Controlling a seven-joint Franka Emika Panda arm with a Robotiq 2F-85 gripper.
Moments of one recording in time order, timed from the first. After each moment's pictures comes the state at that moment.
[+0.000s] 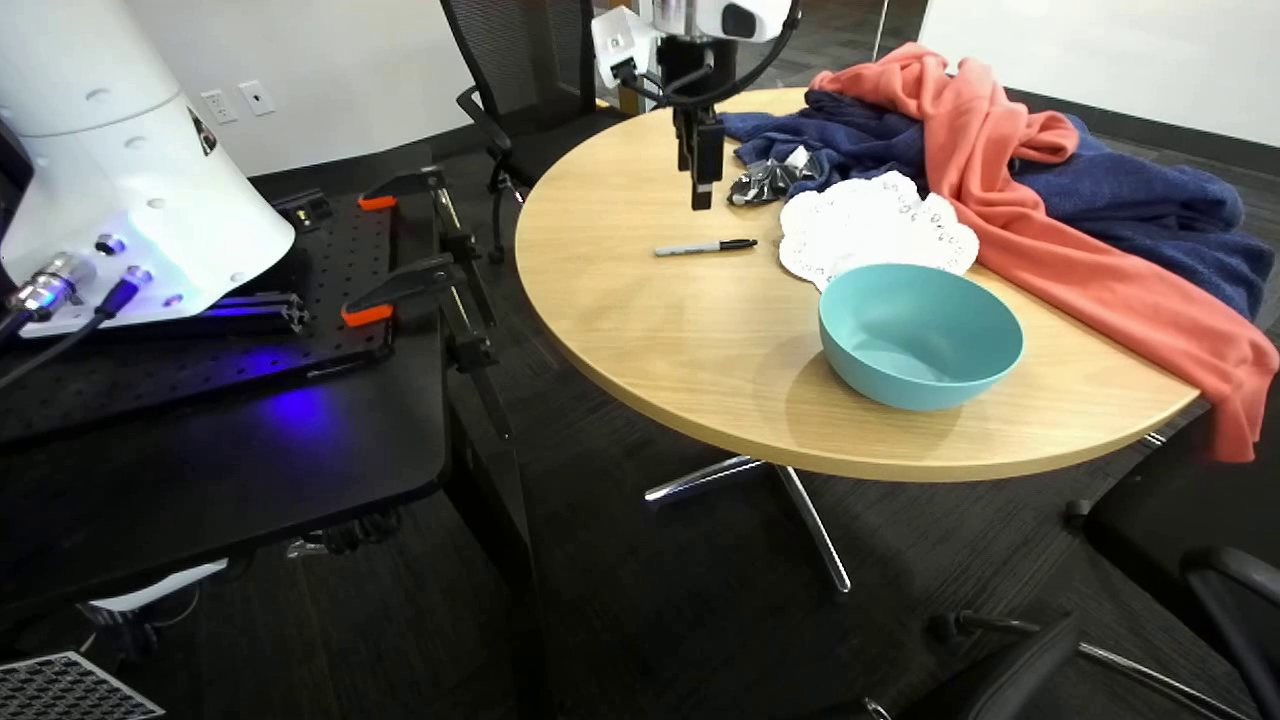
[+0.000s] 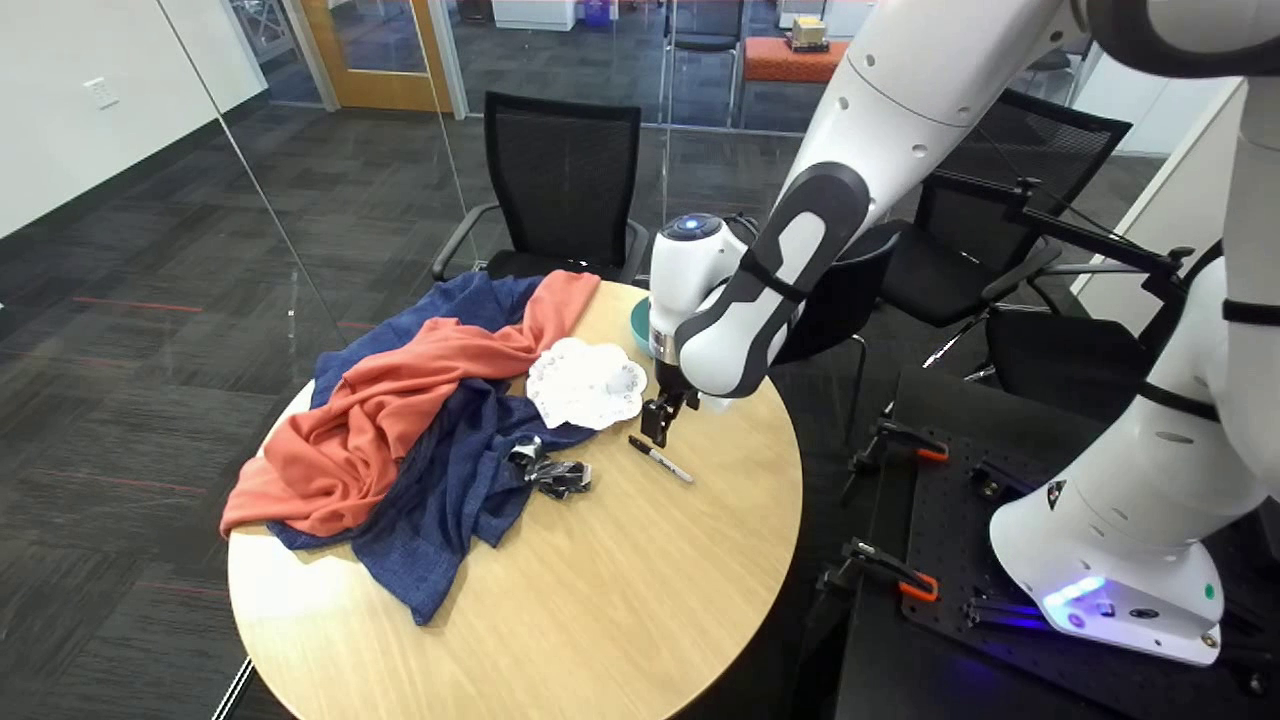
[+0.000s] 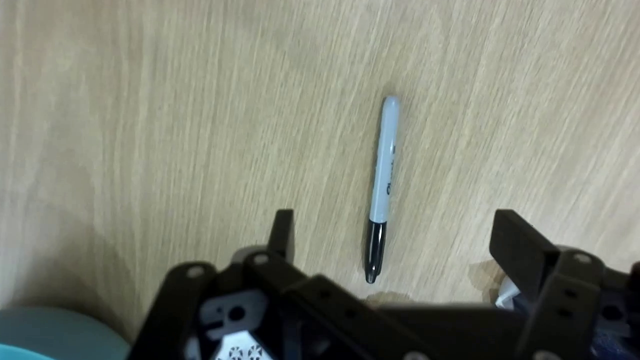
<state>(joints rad) -0.01 0.49 -0.01 -2.35 0.10 2.83 0.07</state>
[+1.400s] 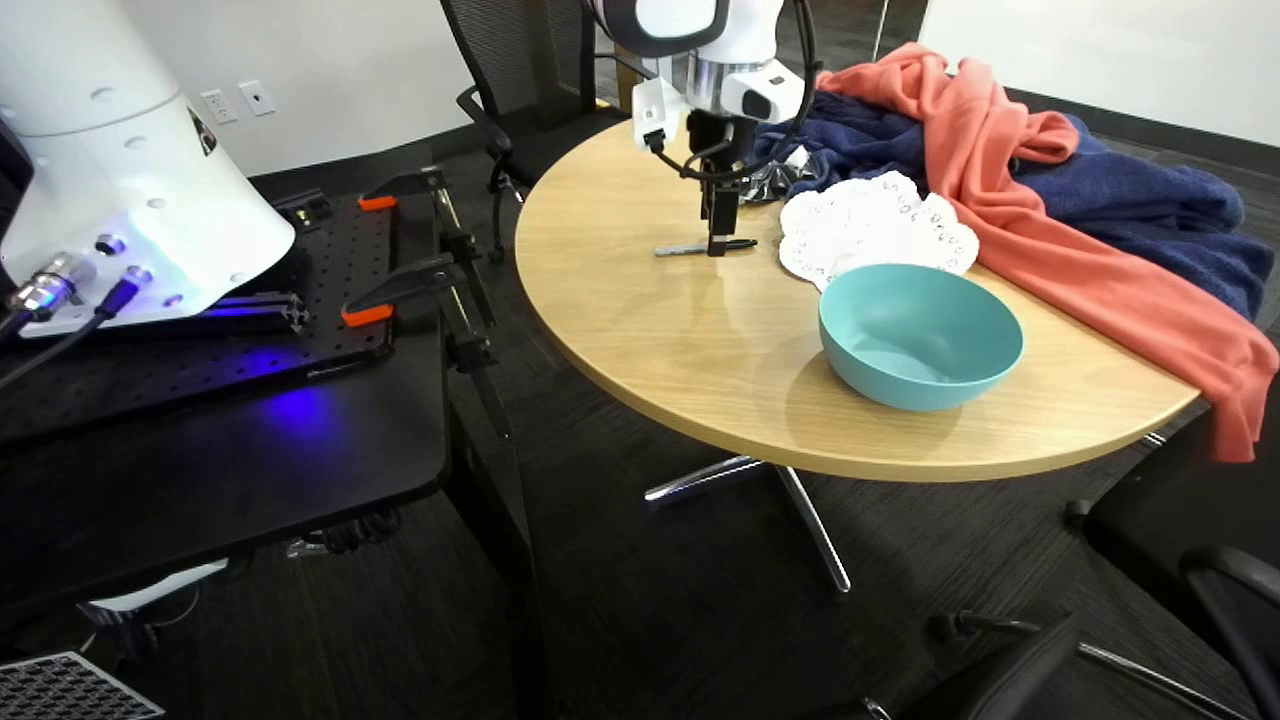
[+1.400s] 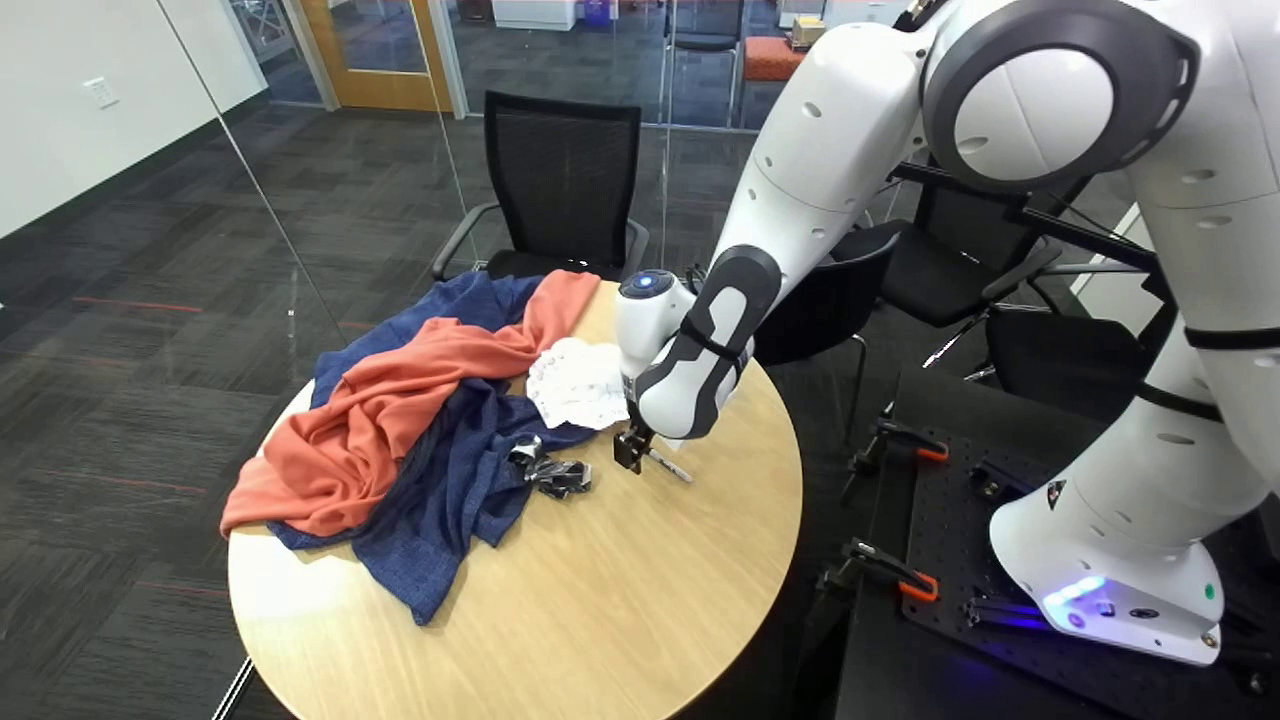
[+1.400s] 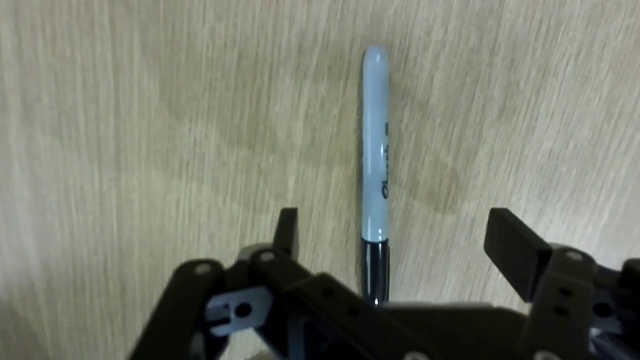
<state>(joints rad) 0.04 0.76 -0.03 -2.12 0.10 2.83 0.20</state>
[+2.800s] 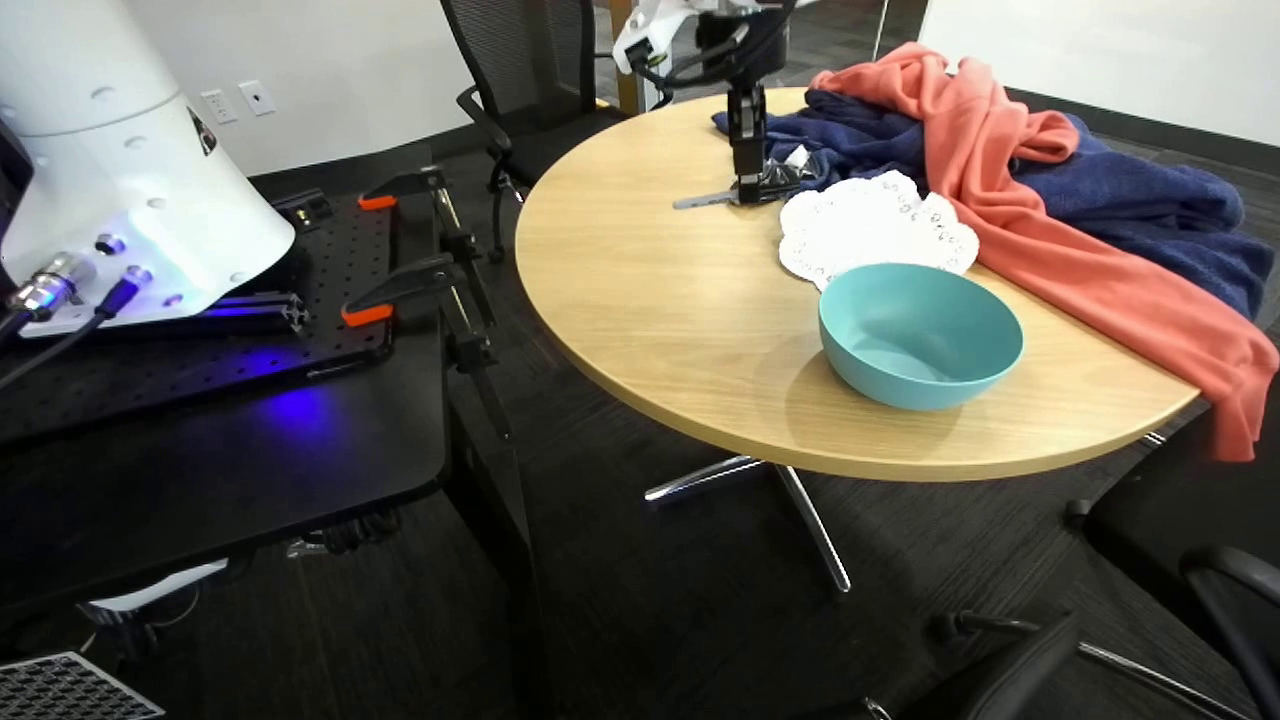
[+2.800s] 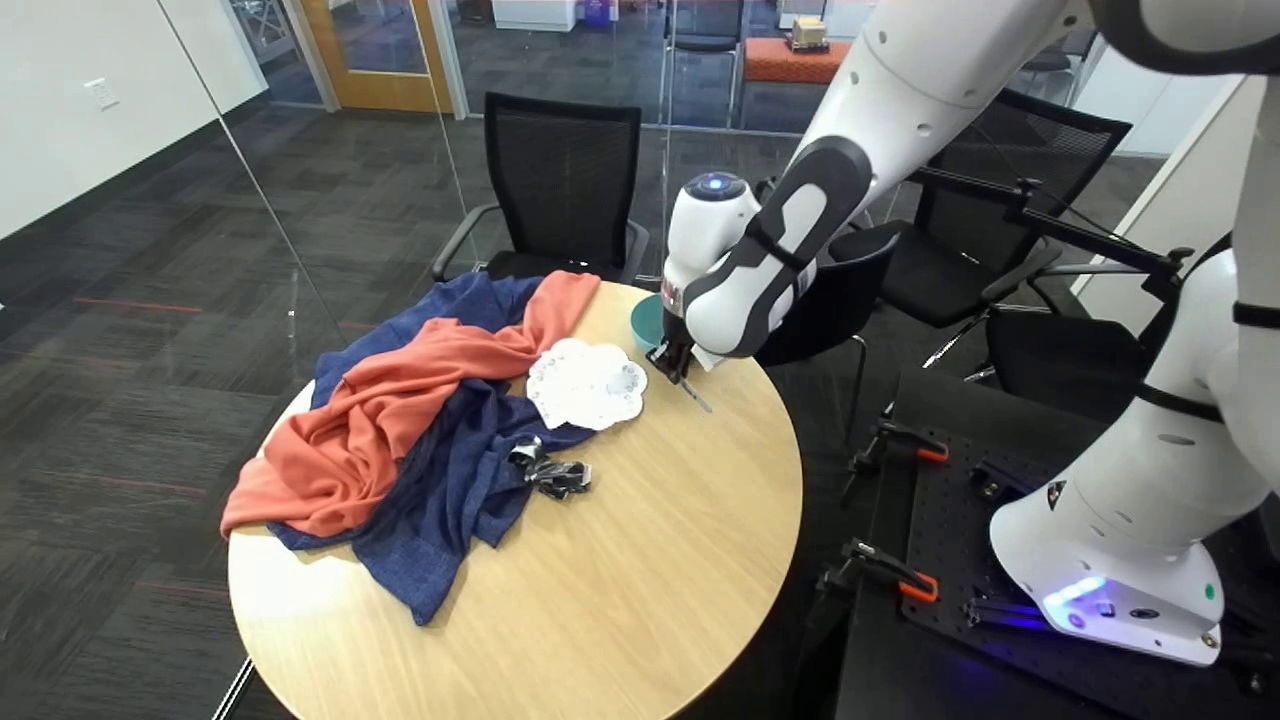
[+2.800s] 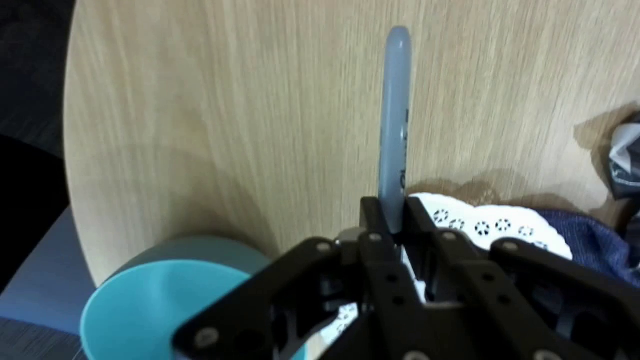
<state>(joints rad) 0.05 0.44 -0.19 -2.35 0.12 2.90 0.21</state>
